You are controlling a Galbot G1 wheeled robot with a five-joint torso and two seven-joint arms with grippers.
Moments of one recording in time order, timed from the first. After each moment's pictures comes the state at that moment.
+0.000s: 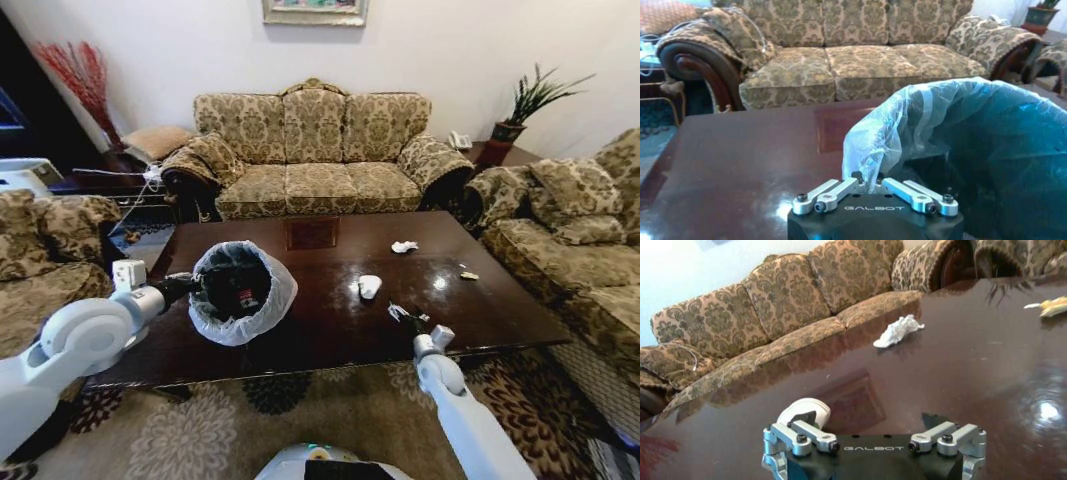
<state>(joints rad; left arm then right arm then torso) 1.58 -0.40 -0.97 -2.27 -1.44 0.53 -0.42 -1.08 1.22 0.35 1.54 0.75 -0.06 0.14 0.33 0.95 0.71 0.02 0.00</state>
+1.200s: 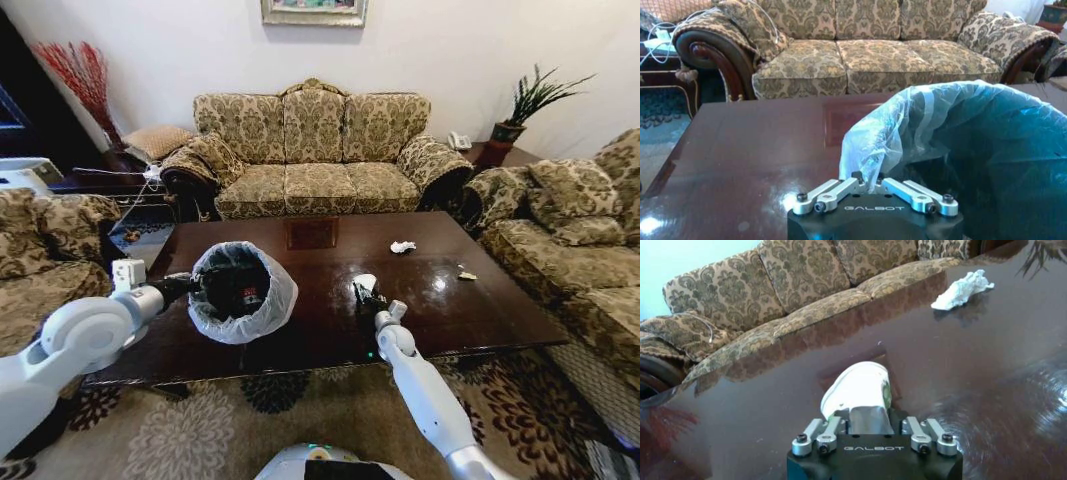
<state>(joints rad) 1.59 -0.40 -0.97 -2.24 -1.44 0.53 -0.42 -0.89 1.33 0.23 1.35 0.71 -0.10 0.19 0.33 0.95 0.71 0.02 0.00</state>
